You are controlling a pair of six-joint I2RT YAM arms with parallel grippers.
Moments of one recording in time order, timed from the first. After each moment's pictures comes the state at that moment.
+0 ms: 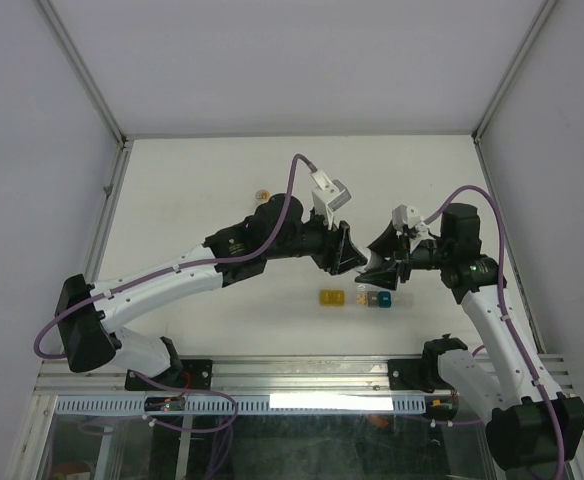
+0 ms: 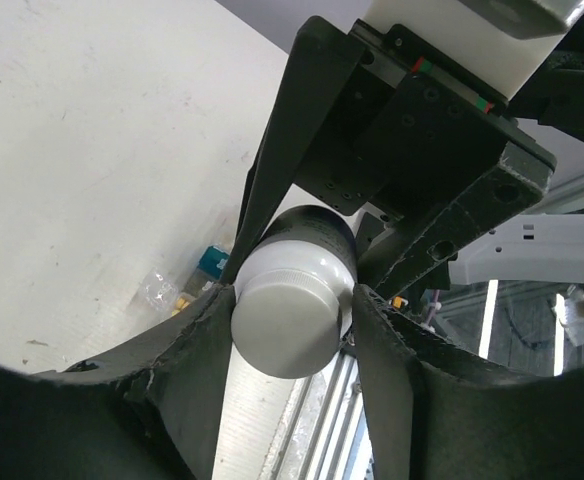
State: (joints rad) left arm -1.05 1.40 1.22 -0.08 0.25 -0.41; right arm 0.15 0.85 0.72 -0.43 -1.34 -0.44
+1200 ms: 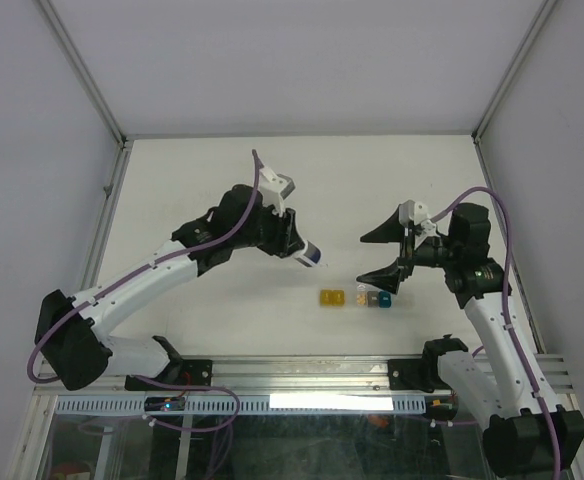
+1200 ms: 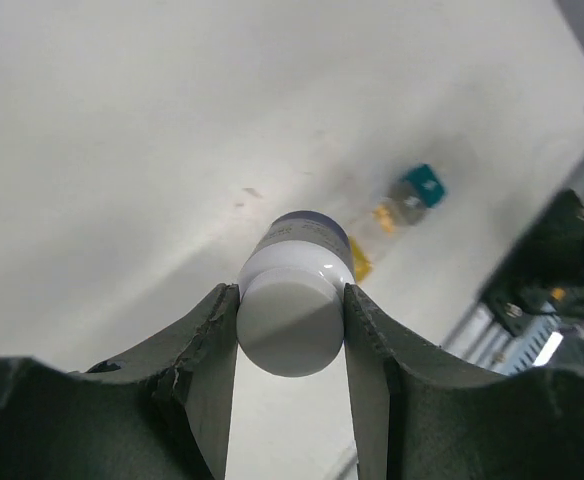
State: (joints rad) left arm -0.82 1.30 1.06 -0.28 0.22 -0.35; right arm 0.12 0.81 0.72 -0.35 -1.29 -0.35
